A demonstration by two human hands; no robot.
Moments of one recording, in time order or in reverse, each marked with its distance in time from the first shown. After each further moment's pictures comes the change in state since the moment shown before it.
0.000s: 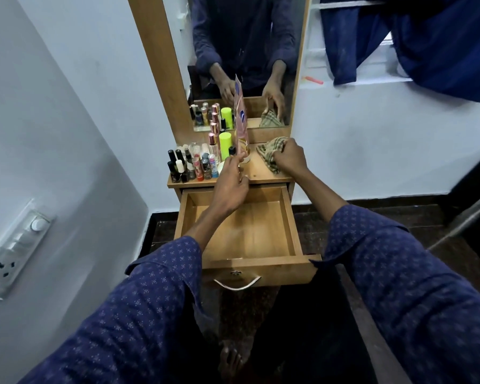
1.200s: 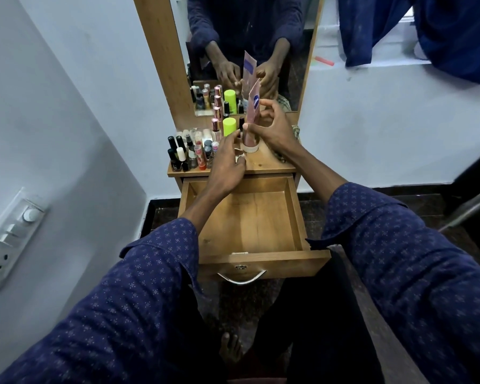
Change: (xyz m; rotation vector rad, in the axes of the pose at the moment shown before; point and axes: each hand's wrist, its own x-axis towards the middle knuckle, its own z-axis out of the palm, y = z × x) left_hand 0.035 -0.022 -0.013 -0.019 0.033 -0.030; right_hand 0.030 -0.040 0.030 0.329 -0.058 -0.316
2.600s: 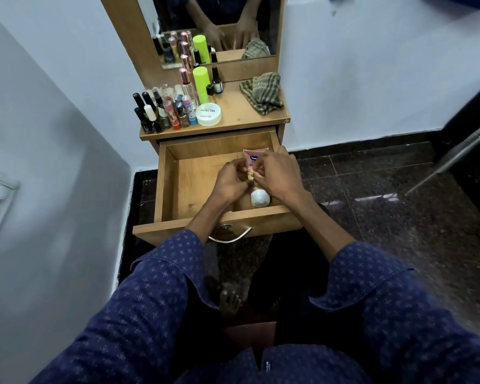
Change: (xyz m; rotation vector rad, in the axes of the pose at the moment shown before) left_hand -0.093 -0.034 0.088 -0.157 -0.288 -0.350; right_hand -0.198 0.054 0.001 -0.879 -0.060 0.032
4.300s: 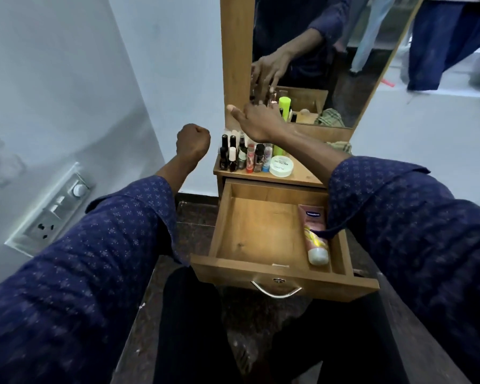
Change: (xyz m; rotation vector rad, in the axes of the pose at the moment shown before) left_hand 0.074 0.011 -0.269 0.022 0.638 -0.137; right_hand 0.198 -0.207 -0.088 -0.013 -0.191 -0.294
